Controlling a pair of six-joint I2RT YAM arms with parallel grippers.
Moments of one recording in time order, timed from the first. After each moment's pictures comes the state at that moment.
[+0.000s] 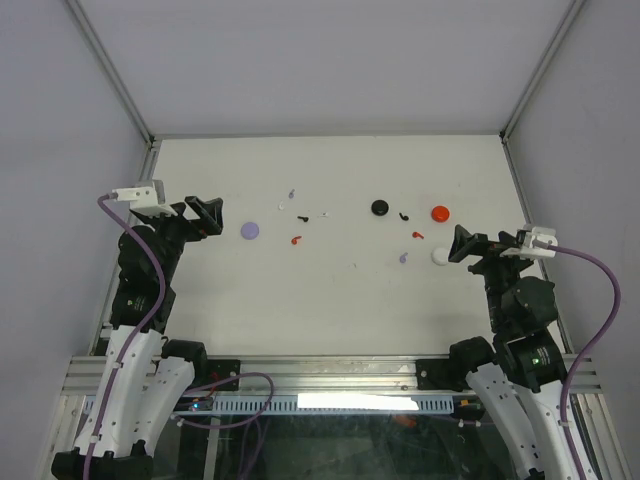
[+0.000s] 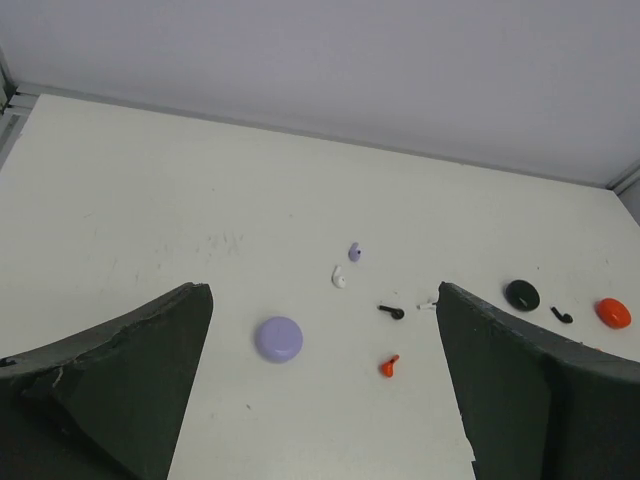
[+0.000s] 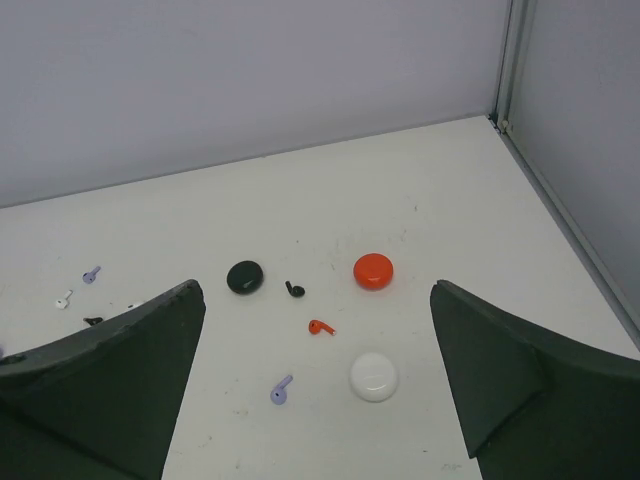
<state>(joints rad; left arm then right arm) -0.10 0.61 0.69 -0.10 0.01 -0.30 0.31 0.22 0.62 -0.35 0.36 0.16</state>
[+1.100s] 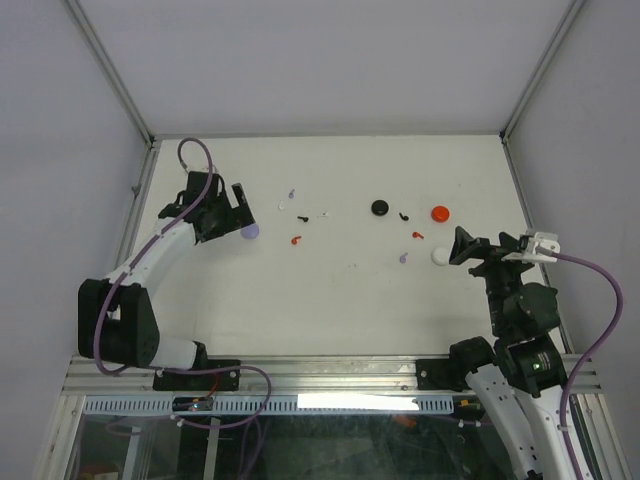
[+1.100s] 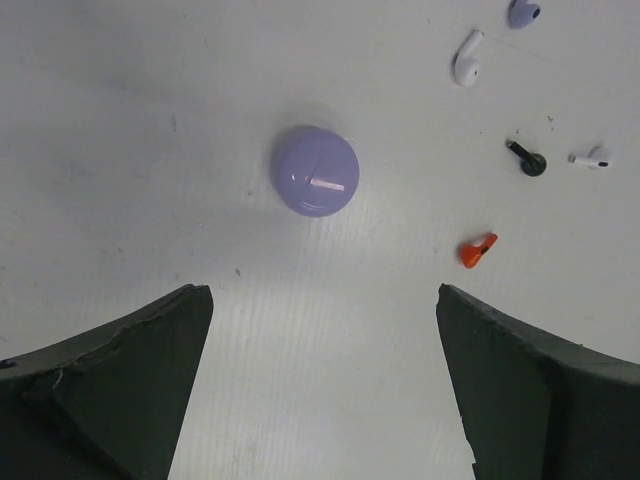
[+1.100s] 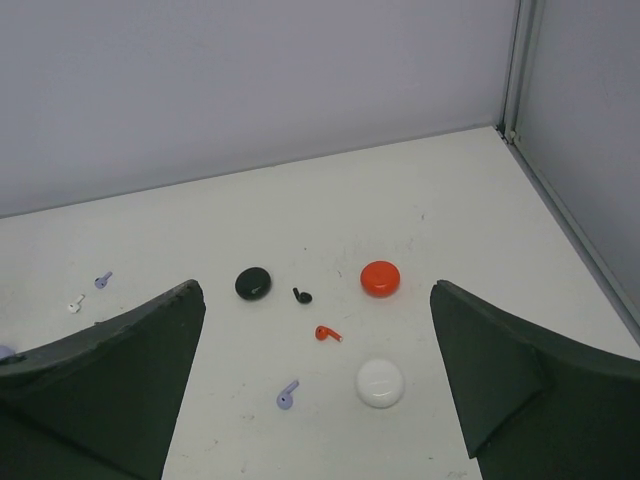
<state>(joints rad) -0.16 1.34 0.95 -0.45 0.00 -0.50 0.31 0.19 0.61 -0.35 0.34 0.16</state>
